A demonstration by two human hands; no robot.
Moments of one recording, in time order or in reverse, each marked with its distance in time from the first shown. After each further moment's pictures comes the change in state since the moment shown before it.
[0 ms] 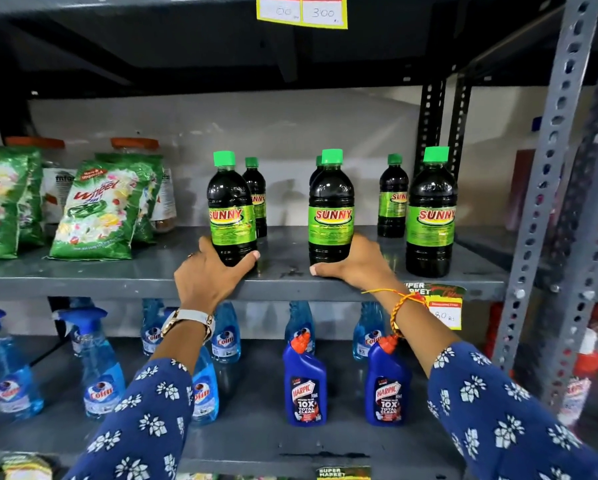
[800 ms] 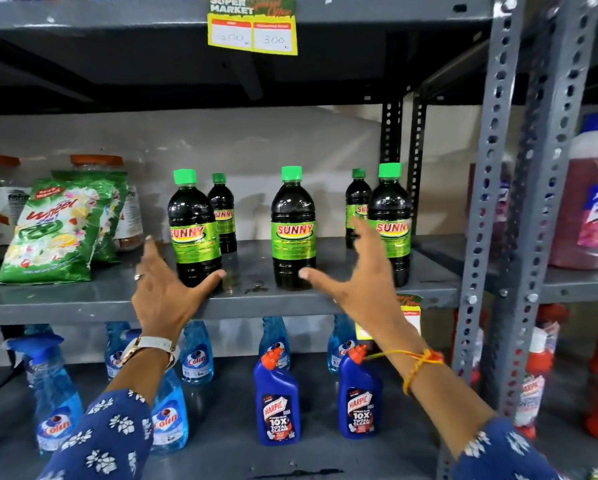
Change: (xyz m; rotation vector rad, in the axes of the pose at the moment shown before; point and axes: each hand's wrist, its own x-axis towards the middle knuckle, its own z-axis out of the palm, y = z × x) left_hand -0.006 0.003 -0.002 -0.147 0.129 -0.027; right_hand -0.059 0.001 -0.042 0.097 0.313 -0.262
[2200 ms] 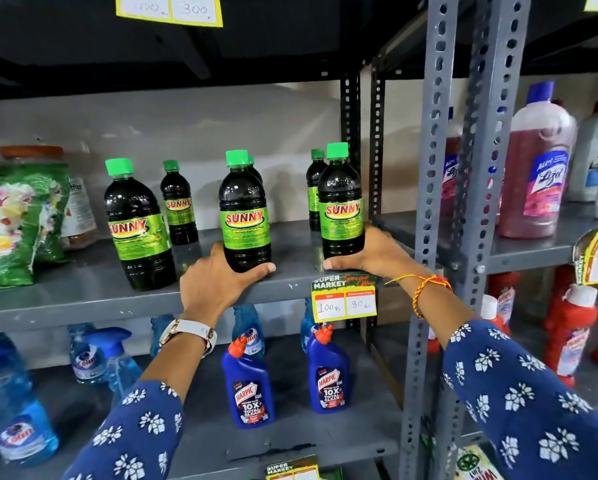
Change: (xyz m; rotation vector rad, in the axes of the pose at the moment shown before) left_hand -0.037 0.113 0.039 0.095 -0.311 0.199; right_hand 0.051 0.096 -0.072 -0.068 -0.419 0.279
